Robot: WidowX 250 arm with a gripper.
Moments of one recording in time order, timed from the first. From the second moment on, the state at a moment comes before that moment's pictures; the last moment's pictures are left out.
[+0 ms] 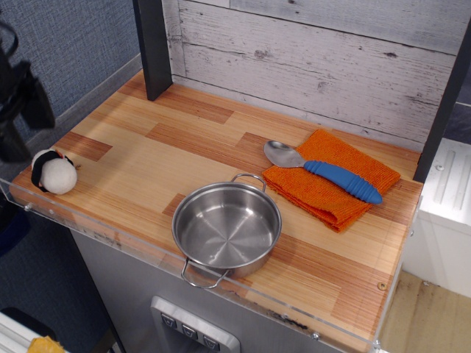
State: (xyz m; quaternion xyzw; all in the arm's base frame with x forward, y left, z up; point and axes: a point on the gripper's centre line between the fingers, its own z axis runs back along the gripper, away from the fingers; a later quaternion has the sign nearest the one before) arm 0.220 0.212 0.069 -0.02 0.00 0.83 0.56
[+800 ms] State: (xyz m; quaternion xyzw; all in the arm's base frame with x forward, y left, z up) arm 0.223 0.168 0.151 -0.06 -0.05 0.80 0.60
